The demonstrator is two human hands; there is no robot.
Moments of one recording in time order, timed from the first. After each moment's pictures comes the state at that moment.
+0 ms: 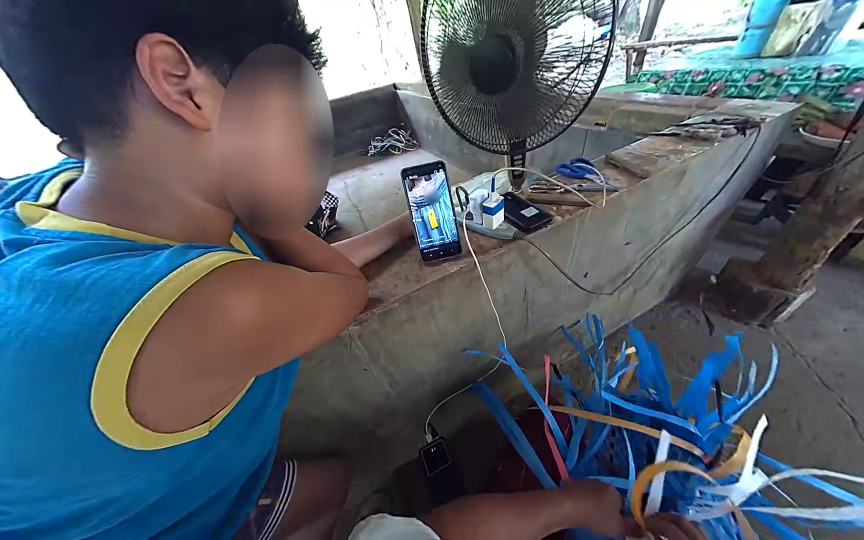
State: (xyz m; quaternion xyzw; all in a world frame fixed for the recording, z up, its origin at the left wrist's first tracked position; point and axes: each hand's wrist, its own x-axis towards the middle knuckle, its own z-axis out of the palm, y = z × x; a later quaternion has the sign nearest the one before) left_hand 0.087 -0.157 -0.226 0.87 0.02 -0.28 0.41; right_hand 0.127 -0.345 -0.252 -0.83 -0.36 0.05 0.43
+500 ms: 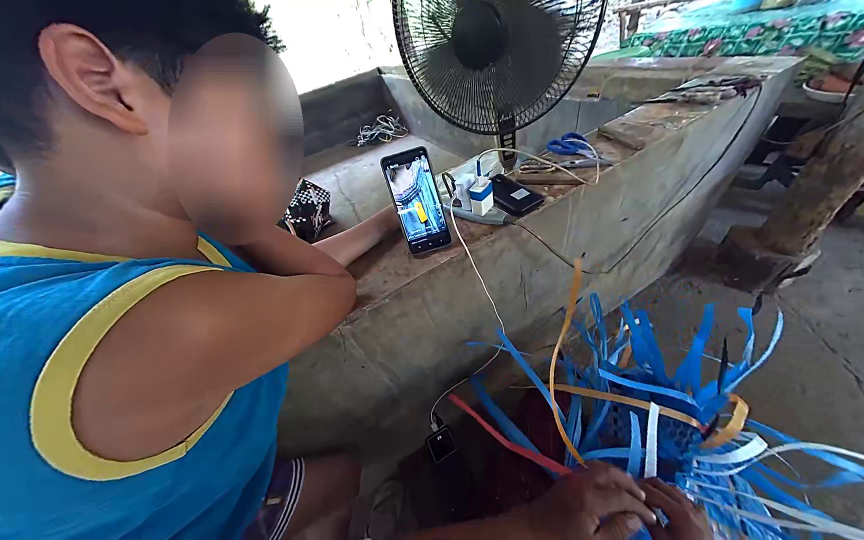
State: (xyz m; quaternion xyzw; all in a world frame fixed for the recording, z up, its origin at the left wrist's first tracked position) left_hand 0.010 -0.156 -0.191 0.84 -0.13 0.14 0.51; right_hand 0.123 -0.324 -0.234 -0.80 -0.40 0.12 0.43
